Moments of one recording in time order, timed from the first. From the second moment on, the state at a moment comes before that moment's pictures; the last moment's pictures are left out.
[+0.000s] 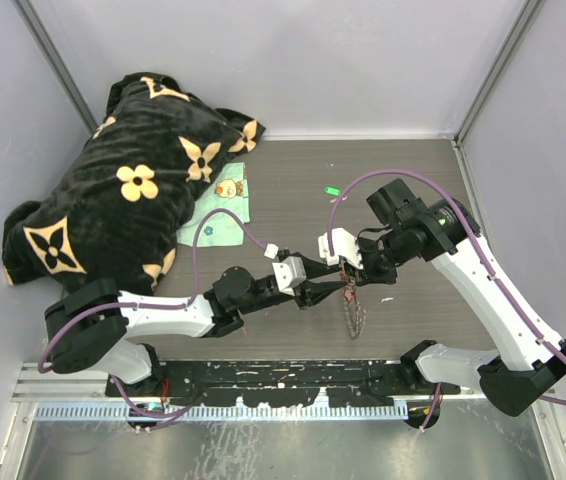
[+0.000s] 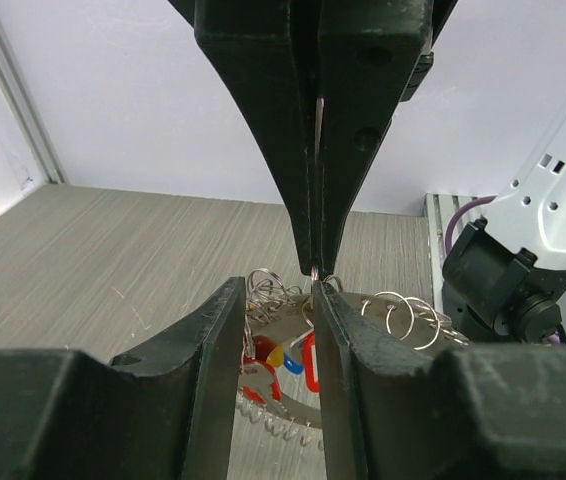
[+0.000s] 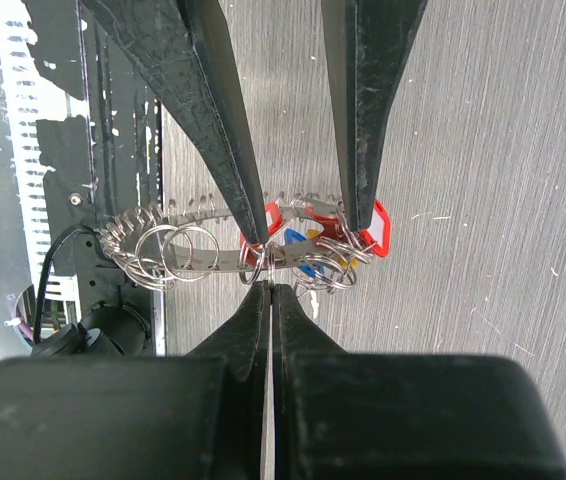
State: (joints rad) left arm -1.16 1.45 0.63 1.09 0.18 0.02; right arm 0.56 1.18 1.44 -1.47 -0.47 -1.00
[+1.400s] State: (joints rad) left arm -1.16 1.48 0.68 1.06 0.23 0.02; right arm 0.56 1.18 1.44 -1.47 -0.48 -1.00
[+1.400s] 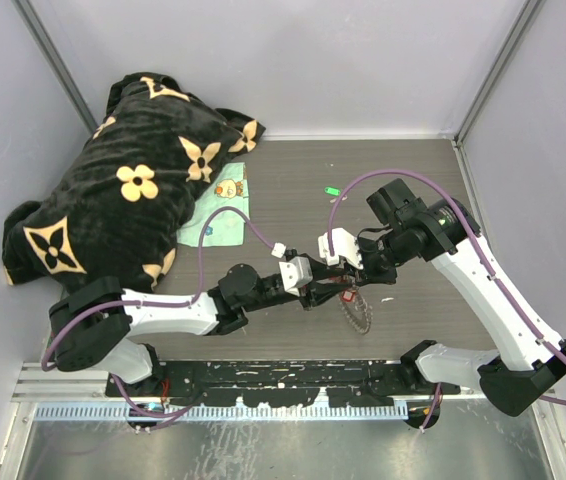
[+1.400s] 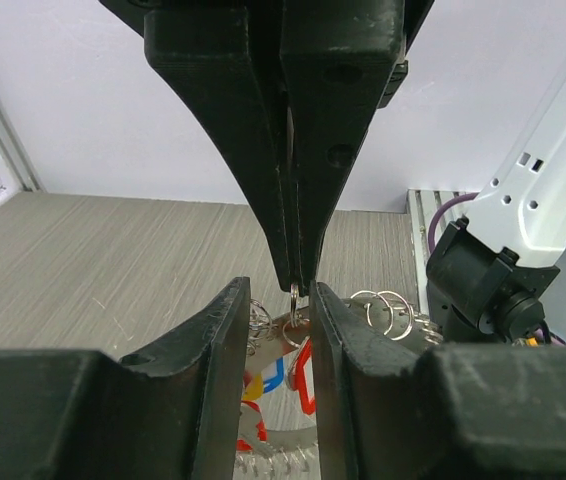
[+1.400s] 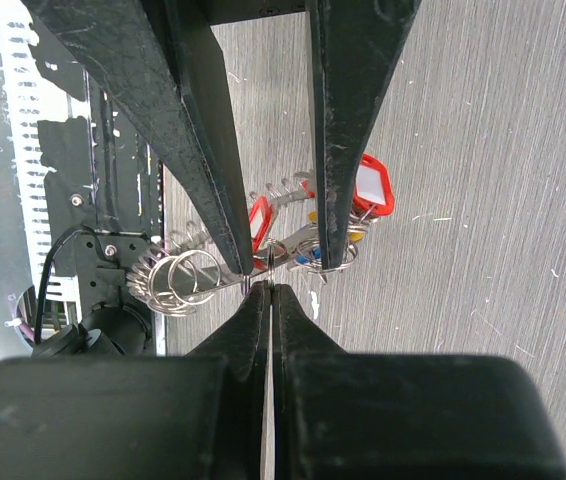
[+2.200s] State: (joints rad) left arm -1.16 1.44 0.68 1.02 0.21 0.04; right arm 0.56 1.18 1.44 -1.47 -0.48 -1.00
